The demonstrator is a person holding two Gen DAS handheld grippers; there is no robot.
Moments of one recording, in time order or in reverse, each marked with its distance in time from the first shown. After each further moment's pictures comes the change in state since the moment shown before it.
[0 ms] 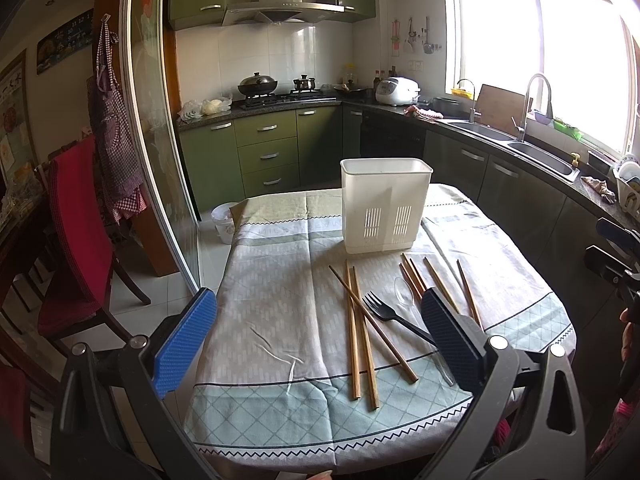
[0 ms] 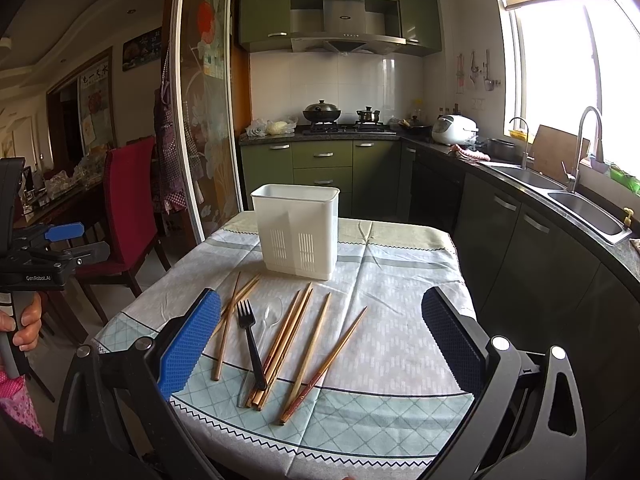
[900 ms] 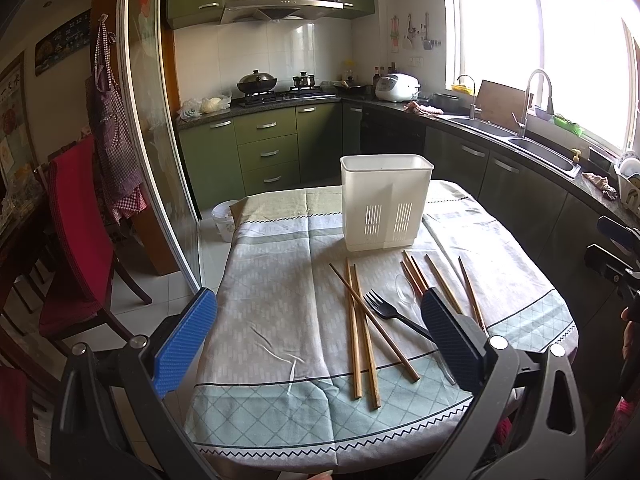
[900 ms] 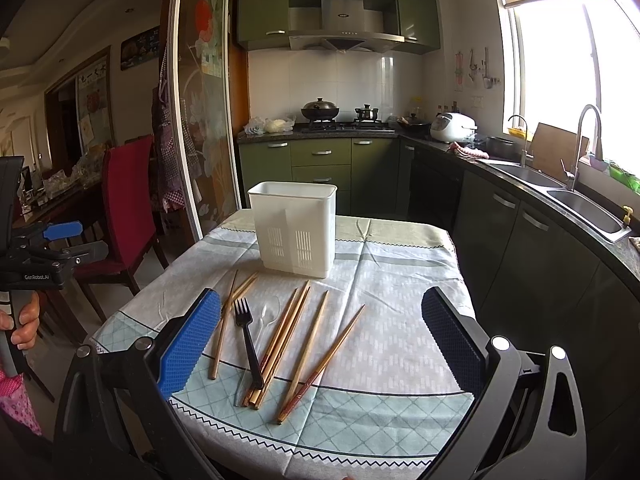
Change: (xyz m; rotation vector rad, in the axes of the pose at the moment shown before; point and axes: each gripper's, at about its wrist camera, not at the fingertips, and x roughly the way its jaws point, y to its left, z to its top) left arm 0.006 0.001 -0.014 0.001 0.008 0.000; right arm 0.007 -0.001 -0.009 0.004 0.008 -0.001
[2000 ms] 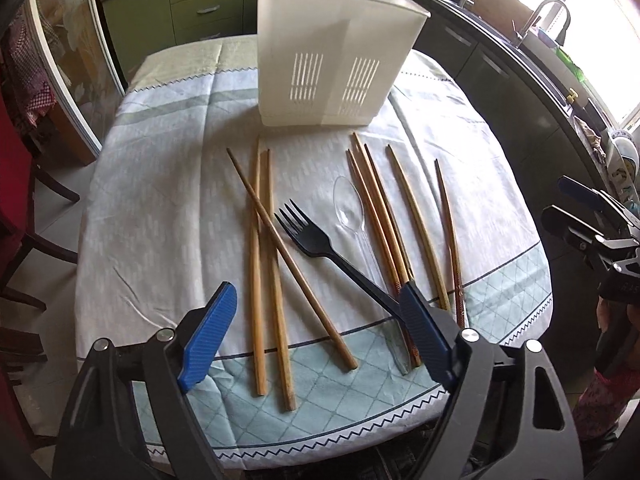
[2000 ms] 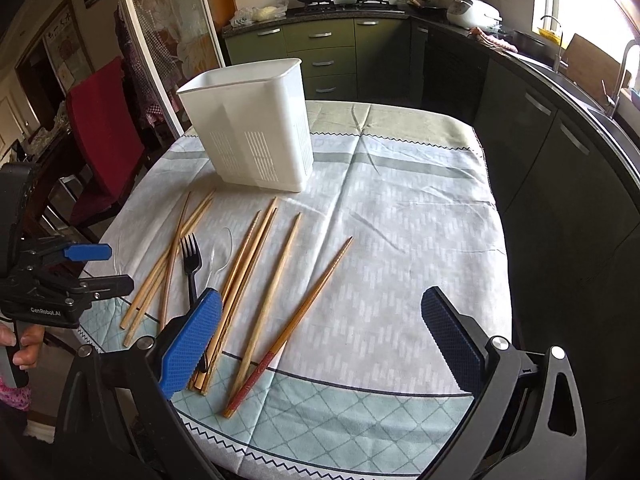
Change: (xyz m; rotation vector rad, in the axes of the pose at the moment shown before) left arm 0.158 -0.063 0.004 -0.045 0.599 -0.228; right arm 0.149 -0.066 0.013 0.070 0.486 0.069
